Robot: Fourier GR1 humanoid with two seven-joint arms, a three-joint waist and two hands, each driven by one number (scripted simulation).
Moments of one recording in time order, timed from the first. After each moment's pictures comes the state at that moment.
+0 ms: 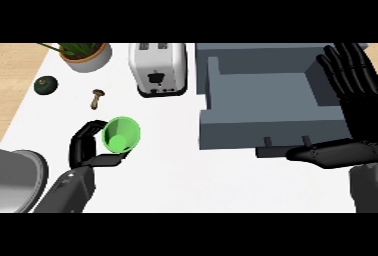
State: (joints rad) left arm -0.53 0.18 0.38 -0.26 0.04 -0.04 -1.11; right arm -0.29 -0.21 -0.13 -1.85 -0.13 0.18 0.13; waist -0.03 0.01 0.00
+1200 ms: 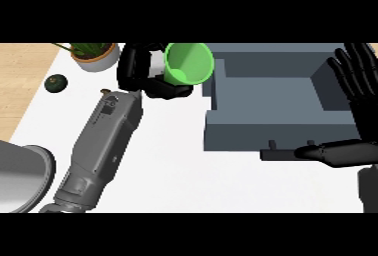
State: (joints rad) left arm -0.89 0.01 0.14 -0.76 0.09 -0.01 -0.61; right arm -0.27 -0.23 -0.17 -1.84 -0.13 0.19 0.12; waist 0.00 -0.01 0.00
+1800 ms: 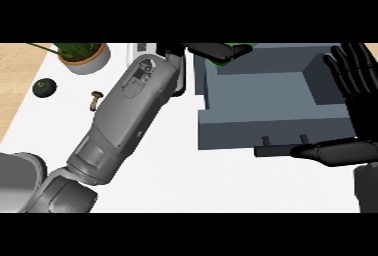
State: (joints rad) left arm -1.23 0.00 -0.06 -0.62 0.20 0.28 -0.32; right arm -0.29 -0.22 -0.15 -1.83 -0.12 0.19 0.11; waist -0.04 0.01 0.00
